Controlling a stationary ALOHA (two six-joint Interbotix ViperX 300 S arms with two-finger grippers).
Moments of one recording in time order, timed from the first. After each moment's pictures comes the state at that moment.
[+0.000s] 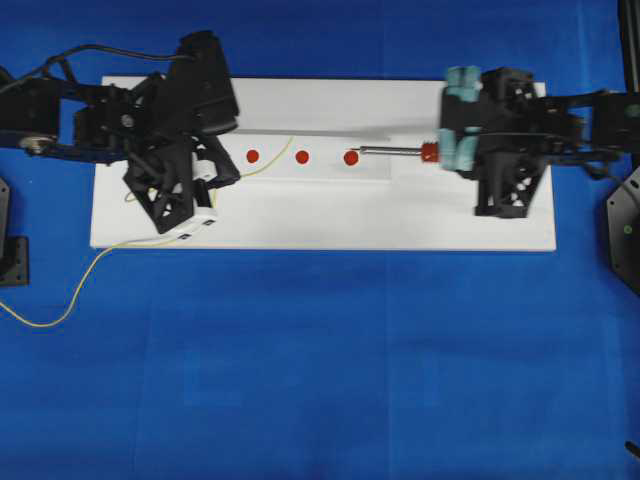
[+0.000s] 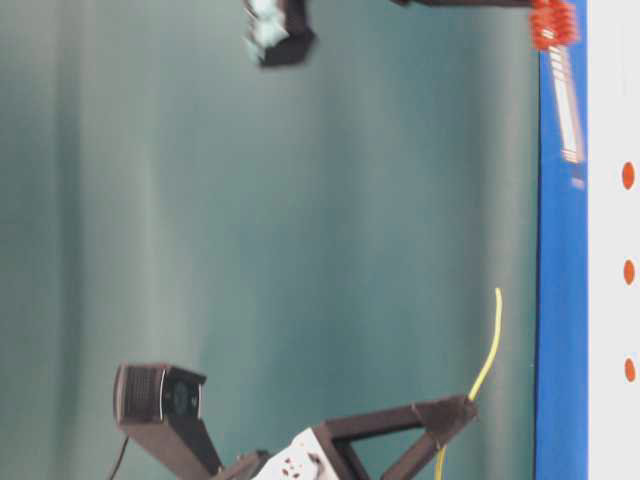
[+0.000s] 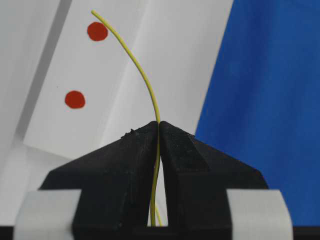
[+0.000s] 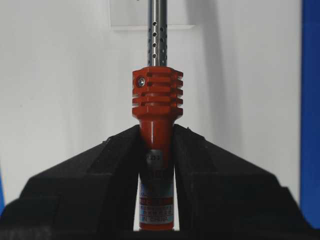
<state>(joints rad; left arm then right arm) 0.09 -0.26 0.66 0.01 0.40 -0.26 -0.20 -0.35 0.89 -0.14 0.45 0.10</state>
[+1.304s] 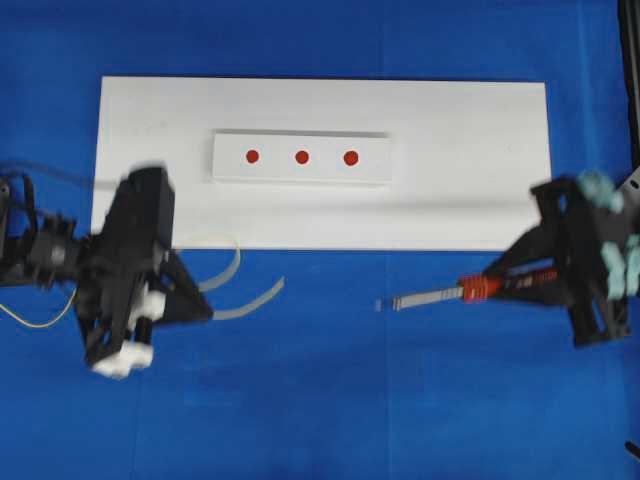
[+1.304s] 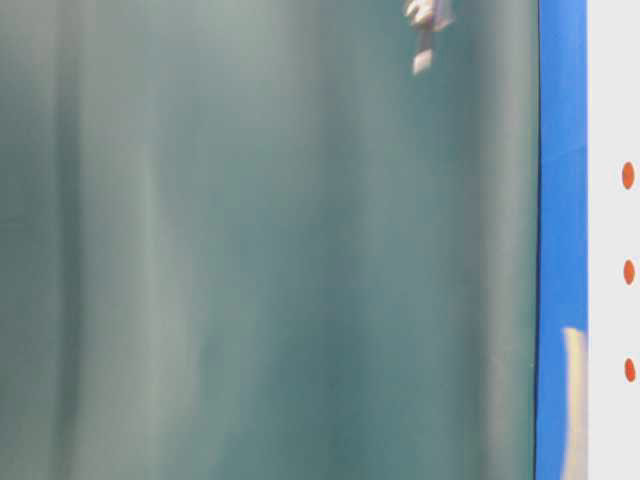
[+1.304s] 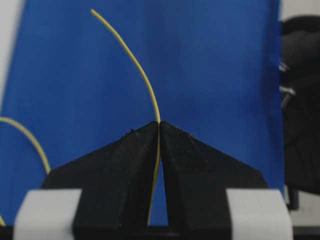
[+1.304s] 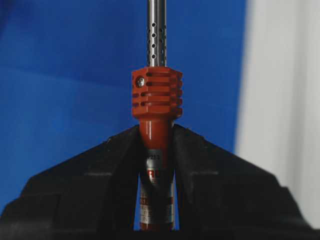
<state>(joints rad) -0.32 -0.32 0.83 0.00 0.08 -0.50 0.32 -0.63 1.05 -0.04 0.22 0.31</state>
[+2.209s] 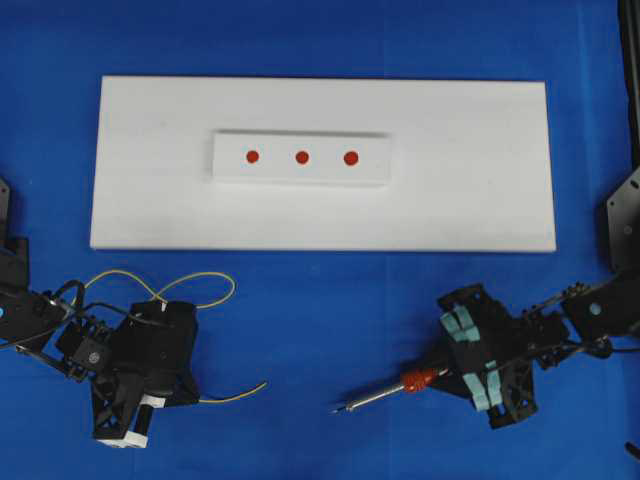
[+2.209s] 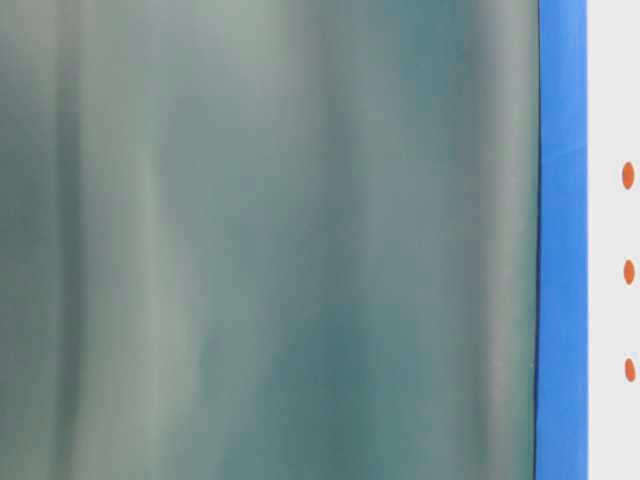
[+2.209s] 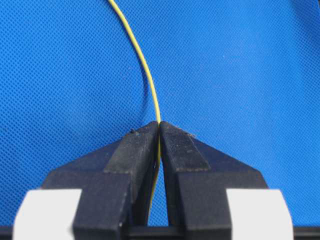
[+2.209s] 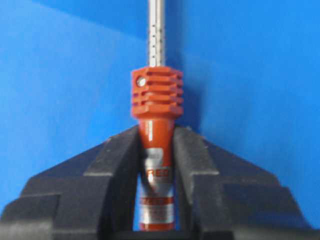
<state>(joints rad) -0.52 0.09 0.90 0.00 -0.28 -0.49 0.48 0.06 0.96 -0.04 -0.23 0.36</state>
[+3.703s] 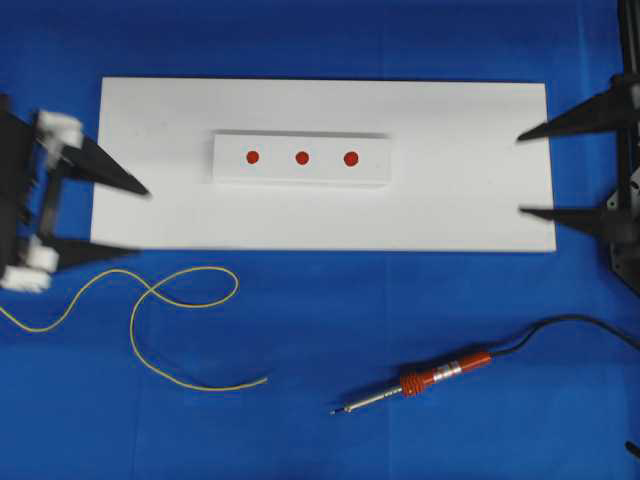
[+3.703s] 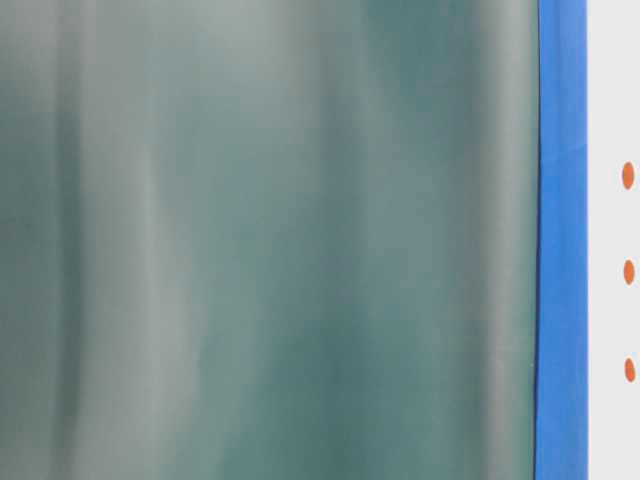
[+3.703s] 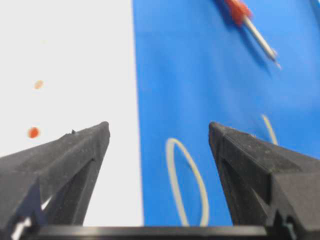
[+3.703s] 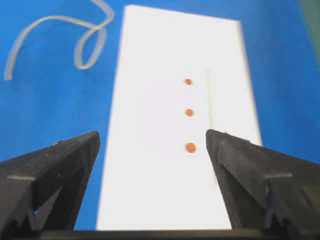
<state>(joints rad) -0.08 -0.85 1.09 0.00 0.08 -0.06 0.02 -1.02 1.06 -0.32 0.27 0.33</state>
